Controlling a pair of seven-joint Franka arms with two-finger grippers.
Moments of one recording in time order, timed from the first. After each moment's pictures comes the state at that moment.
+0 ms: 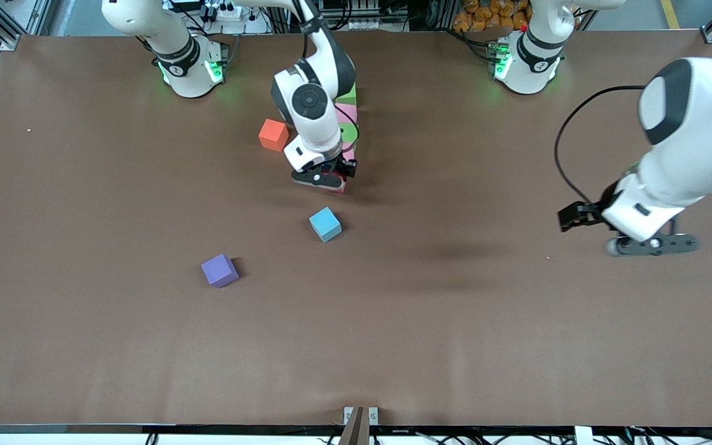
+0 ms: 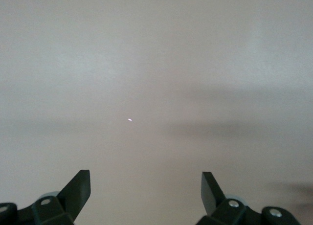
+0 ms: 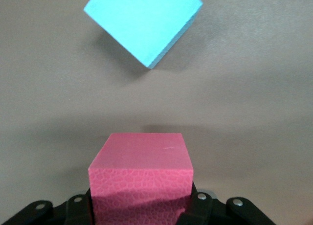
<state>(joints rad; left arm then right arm) -0.25 0.18 0.14 -1.65 -0.03 1.84 -0.14 1.47 0.54 -0.62 -2.00 0.54 2.40 0.73</state>
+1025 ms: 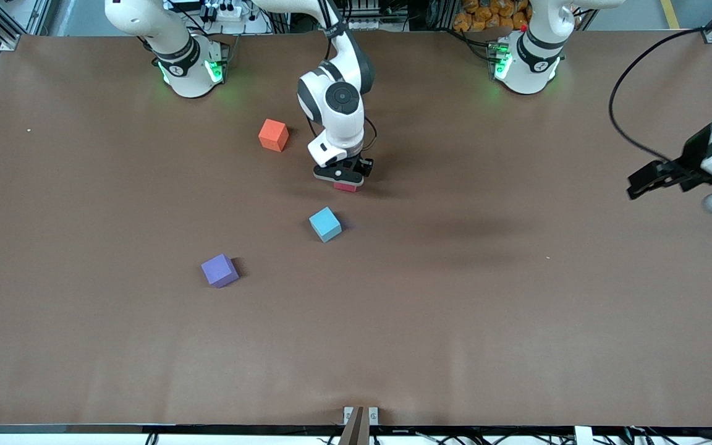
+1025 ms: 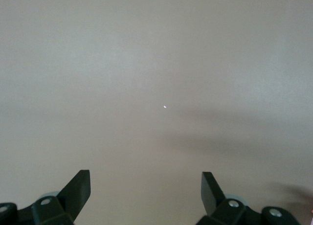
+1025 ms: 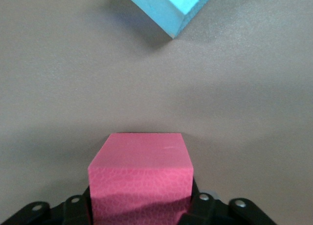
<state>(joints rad) -0.19 0.01 0.18 -1.64 0.01 1.69 -0.18 1.54 0.65 -0.62 -1.94 0.54 2.40 0.82</state>
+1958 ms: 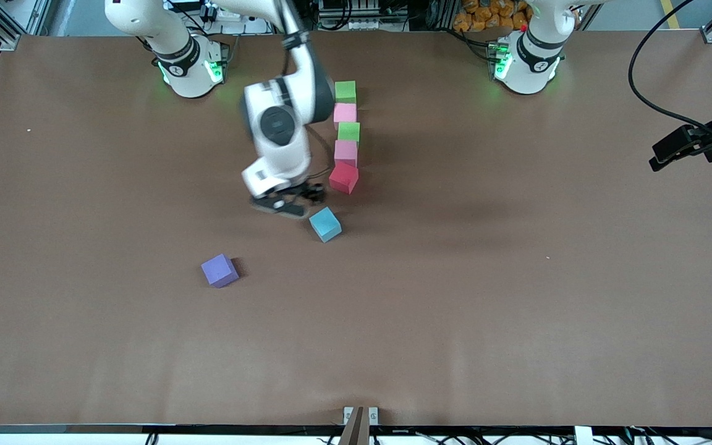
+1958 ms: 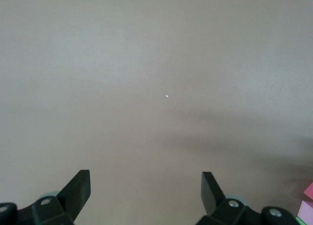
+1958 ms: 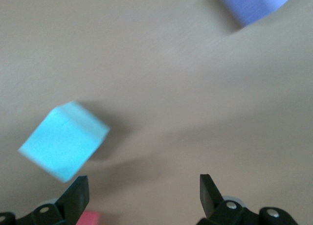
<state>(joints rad) 0.07 -0.02 -0.08 -1.58 0.01 1.58 -0.18 1.54 0.59 -1.05 -1.93 0.54 2.07 0.44</state>
